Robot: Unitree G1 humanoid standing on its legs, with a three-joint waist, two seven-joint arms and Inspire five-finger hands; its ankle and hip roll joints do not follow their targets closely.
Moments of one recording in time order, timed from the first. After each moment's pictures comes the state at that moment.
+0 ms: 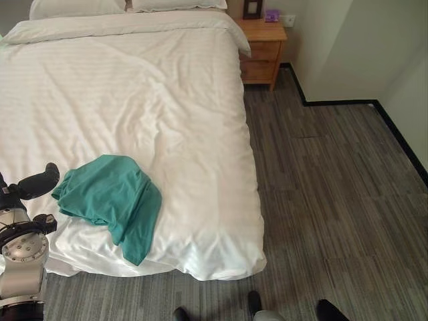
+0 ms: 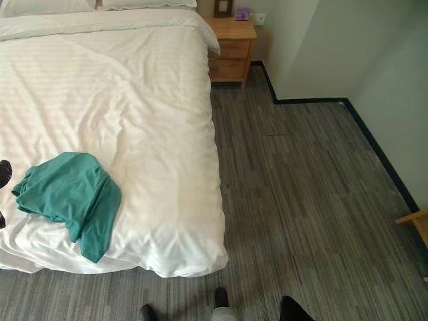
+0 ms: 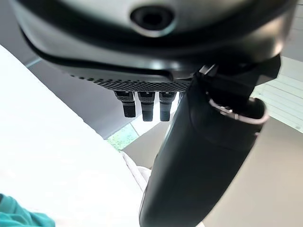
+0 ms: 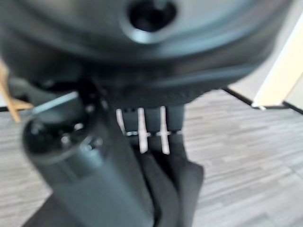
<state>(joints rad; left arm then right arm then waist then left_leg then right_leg) -0.06 0.74 0.29 0.31 -0.07 0.01 0.45 0.19 -0.51 -0.27 1.22 0.00 0.11 -0.27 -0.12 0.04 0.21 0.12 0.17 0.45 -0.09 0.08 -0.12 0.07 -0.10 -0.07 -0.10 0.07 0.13</state>
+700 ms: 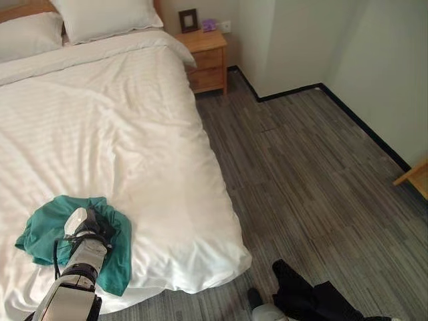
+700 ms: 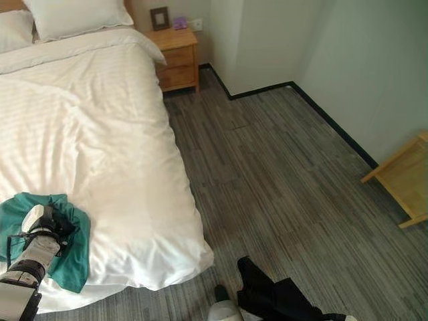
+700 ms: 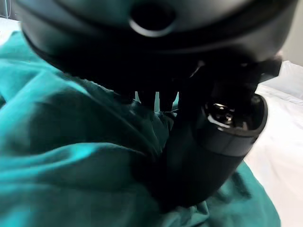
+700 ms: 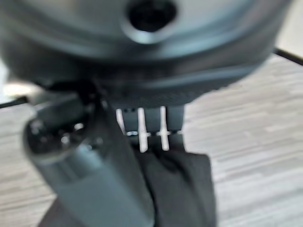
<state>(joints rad) -0.42 0.58 -0.07 1.23 0.19 0.09 0.28 0.21 -0.49 -0.11 0.92 -0.08 0.11 -0.29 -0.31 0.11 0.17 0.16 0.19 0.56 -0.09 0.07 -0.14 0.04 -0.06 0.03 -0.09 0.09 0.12</state>
